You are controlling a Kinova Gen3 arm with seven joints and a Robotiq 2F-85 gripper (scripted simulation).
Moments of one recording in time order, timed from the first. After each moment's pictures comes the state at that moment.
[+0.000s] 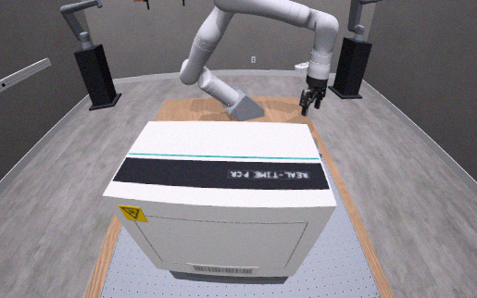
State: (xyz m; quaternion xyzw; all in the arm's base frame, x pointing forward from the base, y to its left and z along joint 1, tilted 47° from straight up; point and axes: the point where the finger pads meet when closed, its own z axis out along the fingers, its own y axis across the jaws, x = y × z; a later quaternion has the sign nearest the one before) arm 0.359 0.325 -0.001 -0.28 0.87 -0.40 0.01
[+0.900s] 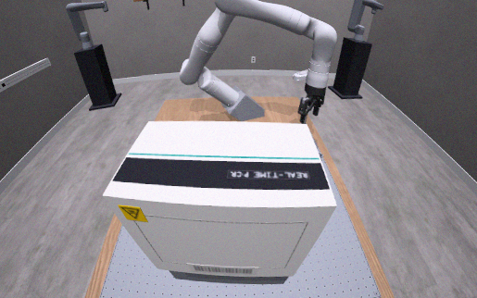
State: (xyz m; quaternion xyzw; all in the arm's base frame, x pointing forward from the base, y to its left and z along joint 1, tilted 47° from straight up) arm 0.366 0.303 -0.022 -0.28 0.87 -0.40 0.01
